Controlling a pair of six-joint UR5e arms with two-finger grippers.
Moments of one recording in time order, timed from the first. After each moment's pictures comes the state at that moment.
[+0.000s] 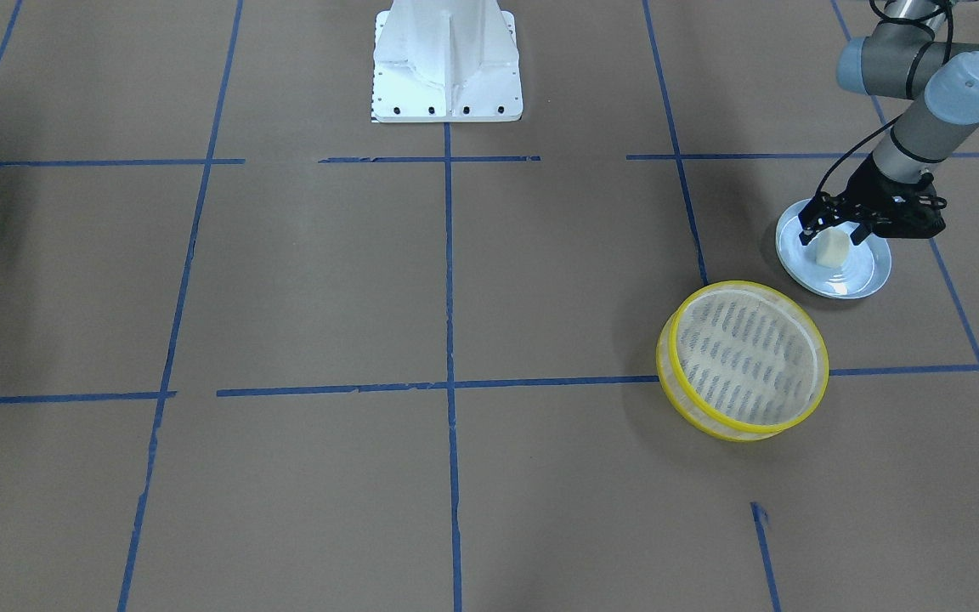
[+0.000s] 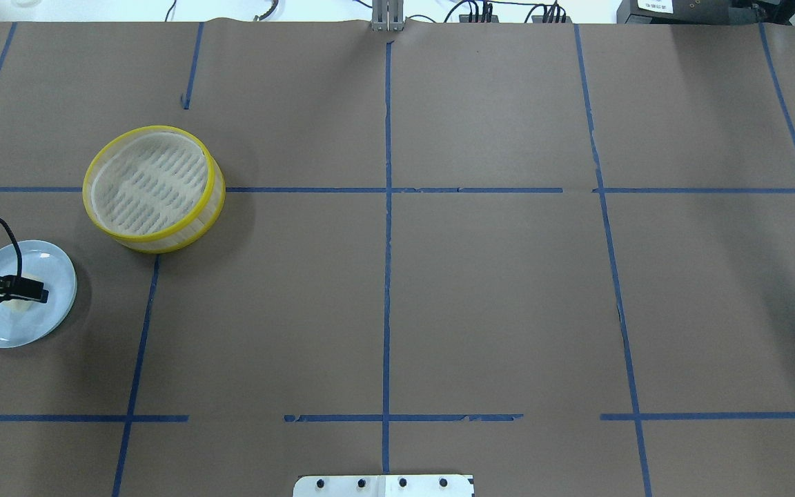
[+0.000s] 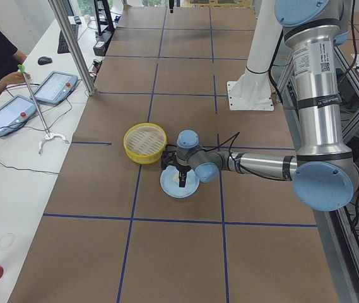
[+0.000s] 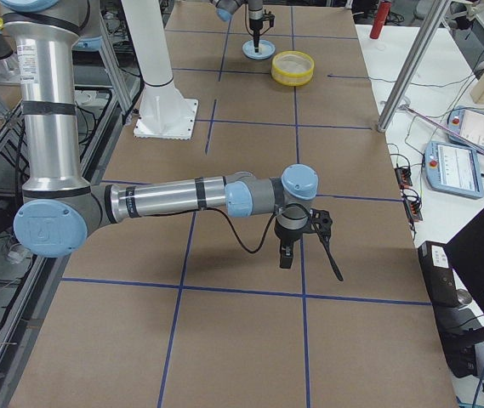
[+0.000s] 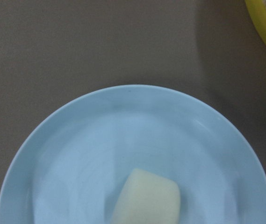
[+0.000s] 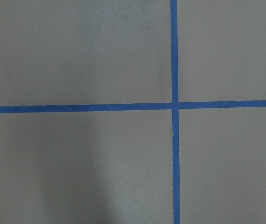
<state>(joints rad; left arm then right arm) -0.83 -1.39 -1.69 -2.32 -2.06 -0.93 1.41 -1.55 1.69 -1.57 2.26 0.25</state>
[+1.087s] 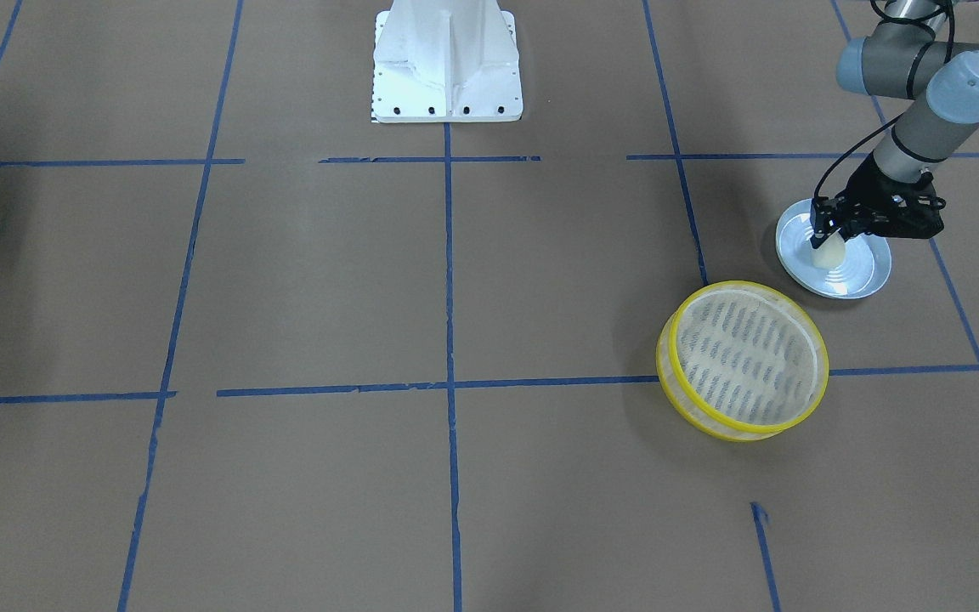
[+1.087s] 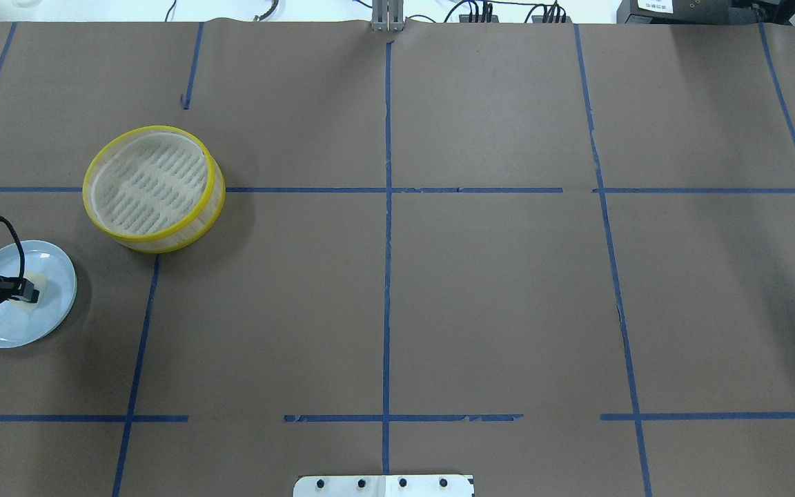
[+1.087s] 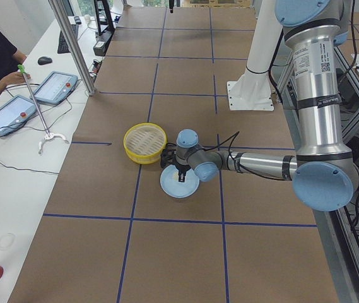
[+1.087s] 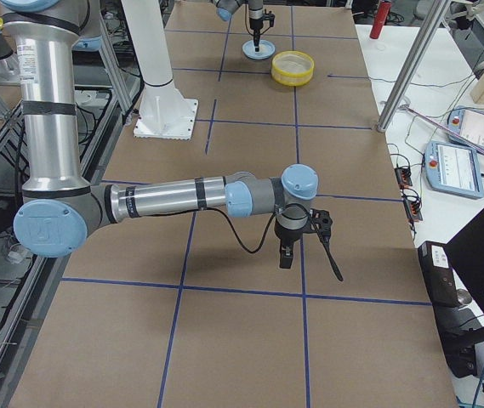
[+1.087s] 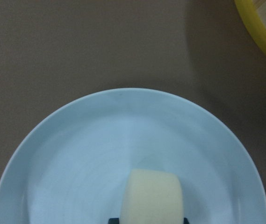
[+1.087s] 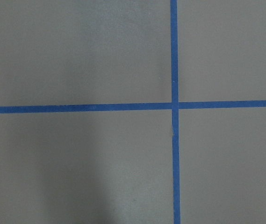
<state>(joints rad) -0.84 -1.39 -1.70 -2.32 -2.07 -0.90 1.41 -1.55 1.69 -1.57 2.26 0.25</state>
